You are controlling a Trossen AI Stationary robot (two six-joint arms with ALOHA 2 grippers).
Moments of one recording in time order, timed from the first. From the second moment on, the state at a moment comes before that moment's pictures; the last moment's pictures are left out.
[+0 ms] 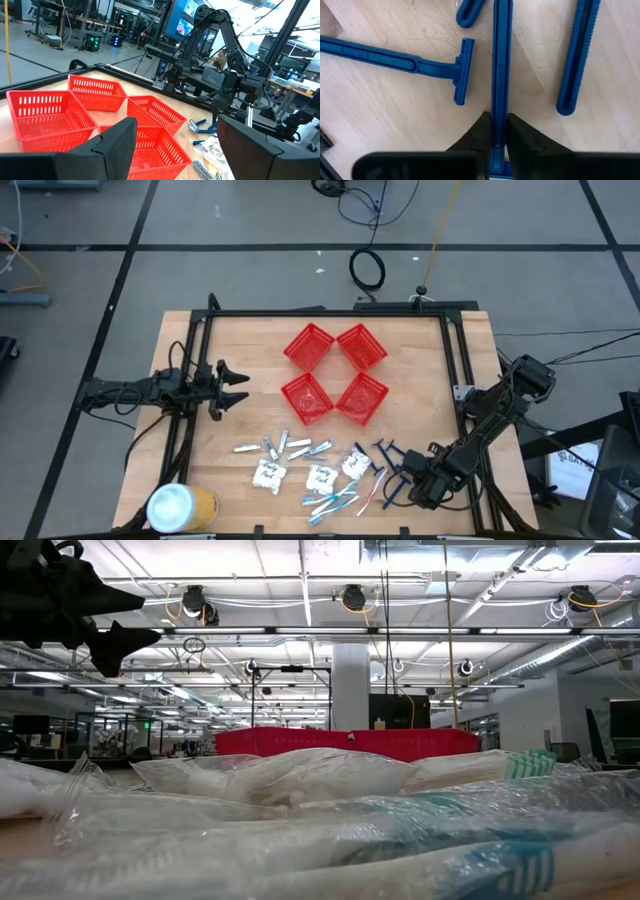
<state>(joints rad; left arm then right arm) -0.03 0.02 0.02 0.06 -0.11 -0.32 0.88 1.61 0.81 -0.61 0.02 1.43</state>
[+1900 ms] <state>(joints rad) -0.03 0.02 0.02 0.06 -0.11 -0.32 0.79 1.33 0.81 -0.57 0.25 0.95</state>
